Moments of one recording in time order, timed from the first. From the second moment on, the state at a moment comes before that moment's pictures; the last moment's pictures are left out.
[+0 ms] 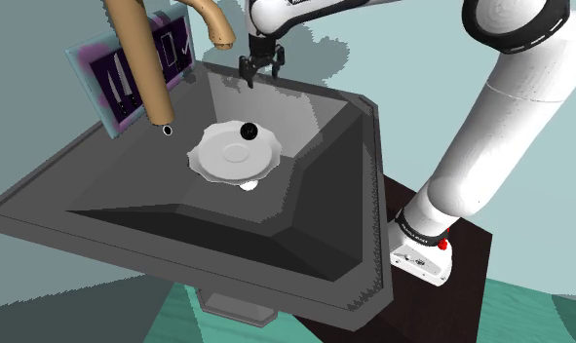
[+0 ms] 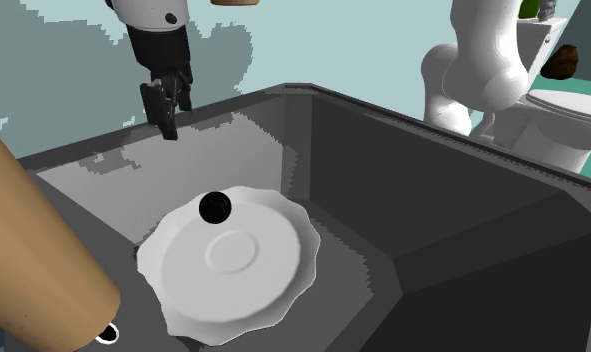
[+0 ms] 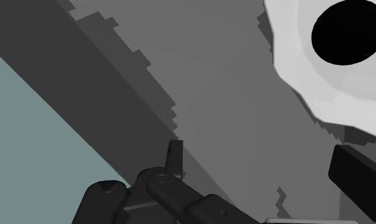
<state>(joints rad) -0.14 0.16 0.19 -1.83 -0.21 2.05 0.40</state>
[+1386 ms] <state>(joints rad) -0.15 0.18 0.19 -1.86 -0.20 2.11 0.40</state>
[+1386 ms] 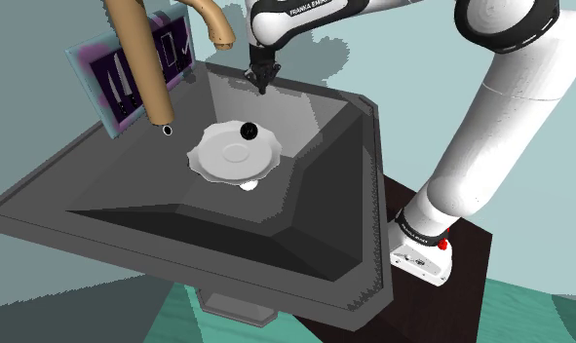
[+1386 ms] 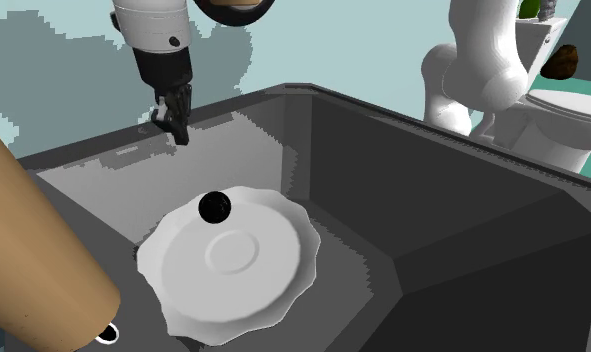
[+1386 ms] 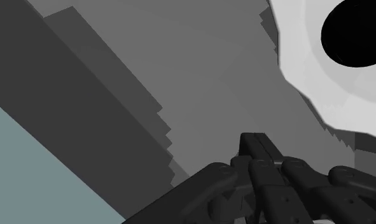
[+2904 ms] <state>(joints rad) -0.04 0.36 0.28 -1.86 -0.28 2.05 0.63</state>
